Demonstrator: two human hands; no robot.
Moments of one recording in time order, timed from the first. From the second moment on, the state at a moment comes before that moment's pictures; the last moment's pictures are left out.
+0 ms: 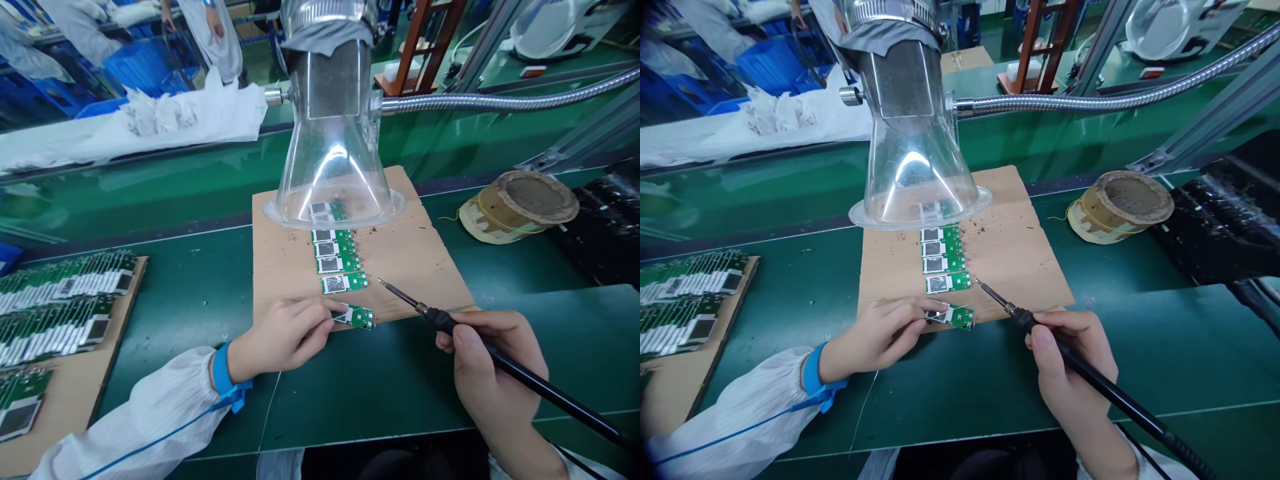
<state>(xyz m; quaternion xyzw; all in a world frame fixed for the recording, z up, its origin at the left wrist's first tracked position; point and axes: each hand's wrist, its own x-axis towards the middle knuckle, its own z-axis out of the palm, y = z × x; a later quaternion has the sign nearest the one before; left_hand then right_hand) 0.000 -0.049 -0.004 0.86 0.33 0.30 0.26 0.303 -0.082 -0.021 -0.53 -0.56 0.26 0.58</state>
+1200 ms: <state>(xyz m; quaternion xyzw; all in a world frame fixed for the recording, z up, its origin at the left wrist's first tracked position) -0.008 -0.004 -0.010 0.91 0.21 0.35 0.09 0.297 -0.061 -0.012 -0.52 -0.63 0.26 0.51</state>
